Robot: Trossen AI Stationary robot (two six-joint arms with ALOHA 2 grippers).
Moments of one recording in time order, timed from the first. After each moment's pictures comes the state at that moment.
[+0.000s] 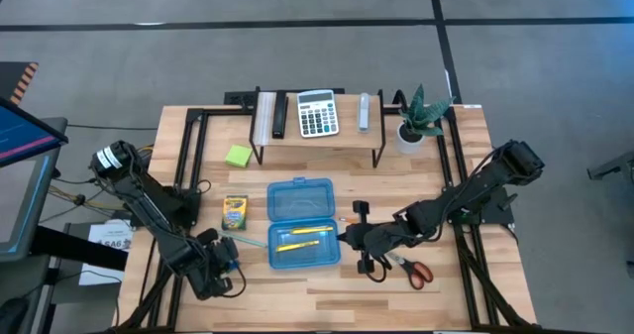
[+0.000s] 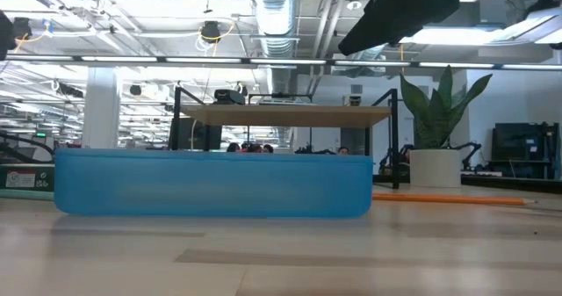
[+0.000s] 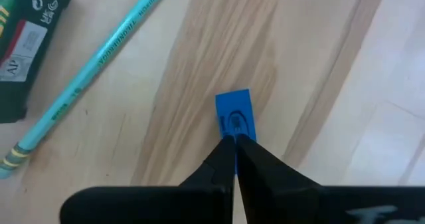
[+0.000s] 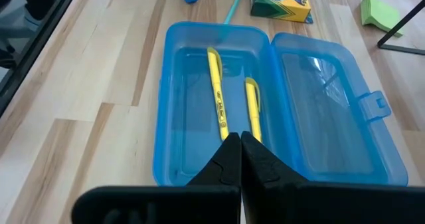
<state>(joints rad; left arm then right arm) -0.94 1.45 0.73 -0.65 -0.24 -1.37 0.46 1.56 0.99 -0.13 0.39 0.20</state>
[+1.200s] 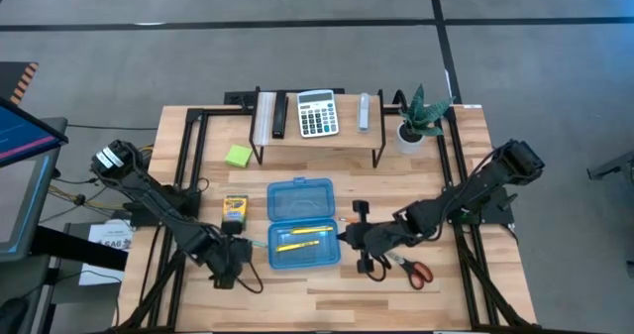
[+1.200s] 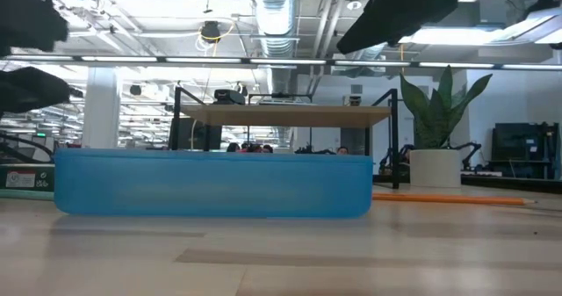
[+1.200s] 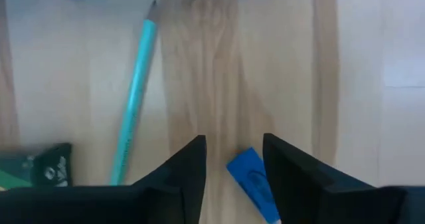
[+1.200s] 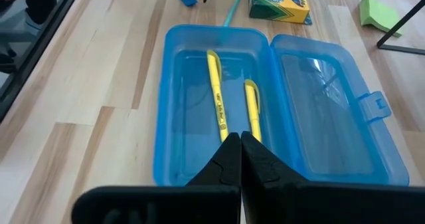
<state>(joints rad) -0.76 1.45 0.73 -0.58 -0.16 -0.72 0.46 1.56 0.98 -0.12 0.39 0.21</state>
